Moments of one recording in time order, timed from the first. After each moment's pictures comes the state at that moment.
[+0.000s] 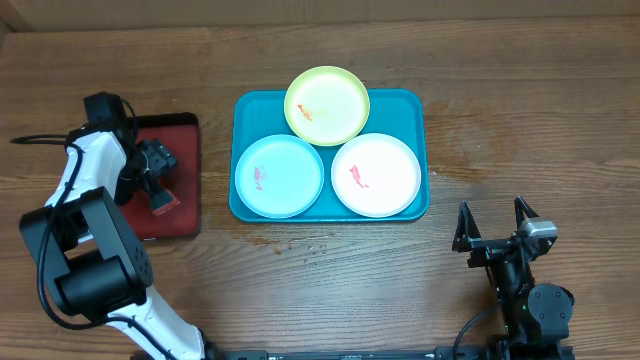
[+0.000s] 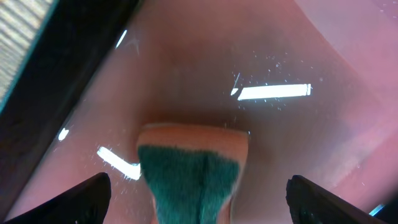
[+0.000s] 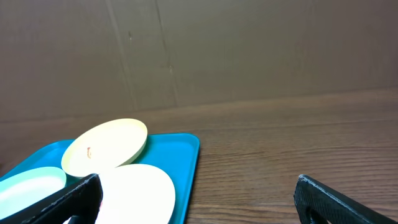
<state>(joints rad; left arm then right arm) 0.35 1.97 1.34 -0.75 -0.09 -0.39 0.04 0.01 0.02 -0.03 -0.08 0.15</state>
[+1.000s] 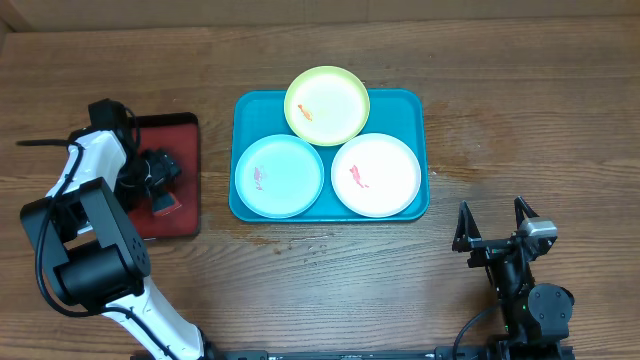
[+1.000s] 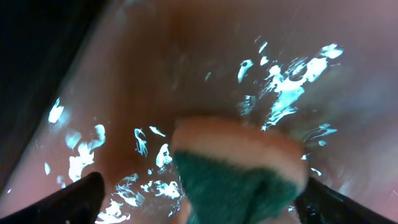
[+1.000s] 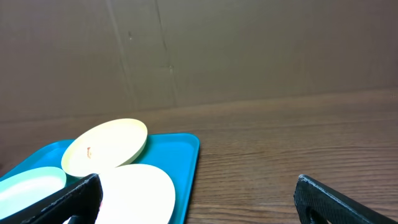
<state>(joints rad) 0.36 2.02 1.36 -0.84 -0.08 -0.39 0.04 0.01 0.02 -0.03 -0.08 0.15</state>
